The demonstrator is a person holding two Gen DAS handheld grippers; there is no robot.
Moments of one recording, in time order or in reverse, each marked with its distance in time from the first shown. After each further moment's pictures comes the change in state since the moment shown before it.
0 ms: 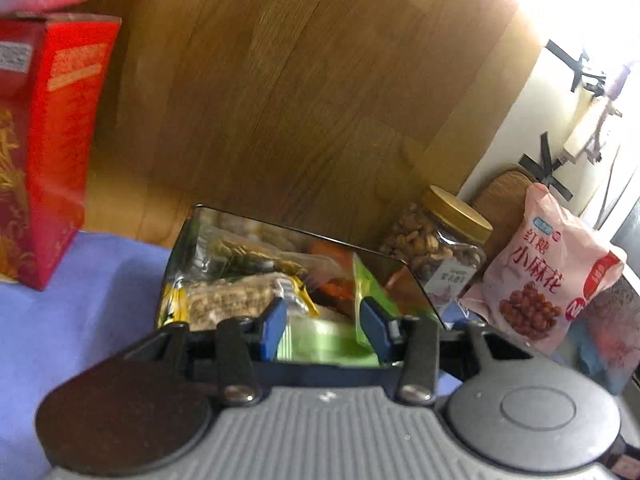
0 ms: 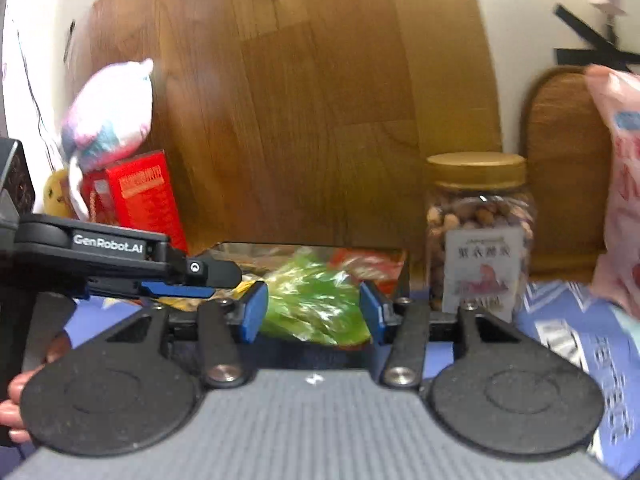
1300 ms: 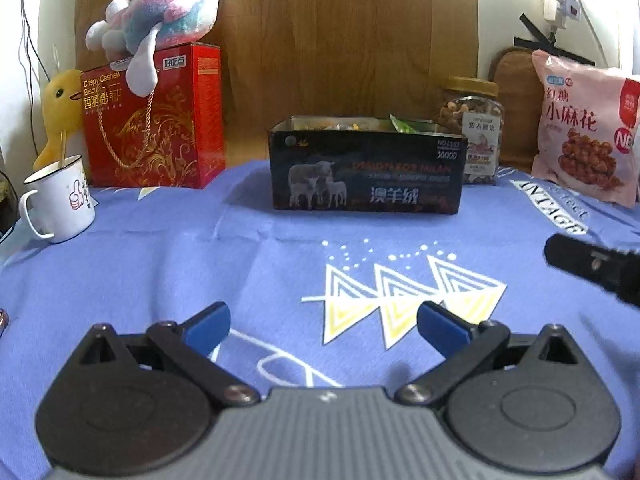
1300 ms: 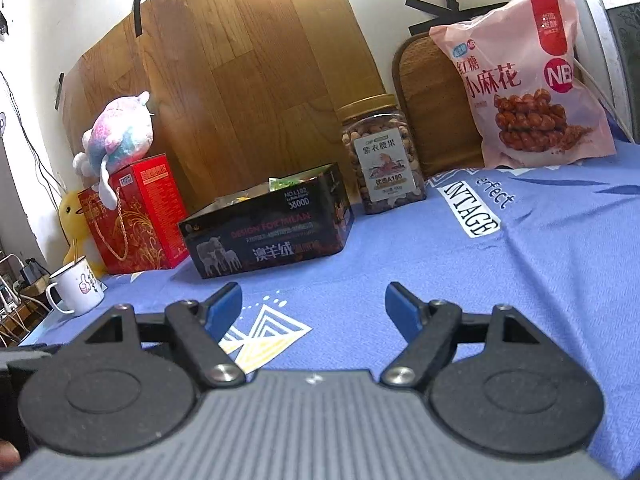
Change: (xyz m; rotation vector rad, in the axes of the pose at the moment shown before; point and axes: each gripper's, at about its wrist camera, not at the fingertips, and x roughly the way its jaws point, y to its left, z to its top) left arm -0.097 -0.064 -0.185 0.228 -0.060 0.465; right arm -0.139 0.030 -0.105 0.196 -0.073 -0.123
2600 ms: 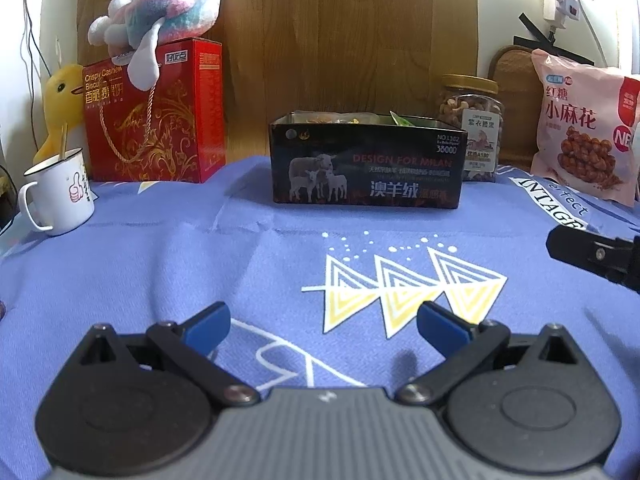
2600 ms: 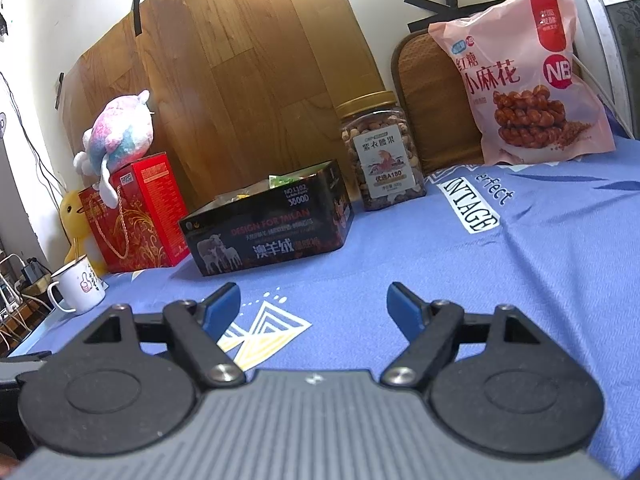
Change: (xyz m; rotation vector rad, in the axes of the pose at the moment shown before) left arm 0.001 0.005 -0.005 0.000 -0.010 -0.022; right arm -0.002 0.000 -0.002 0.005 0.005 -0.002
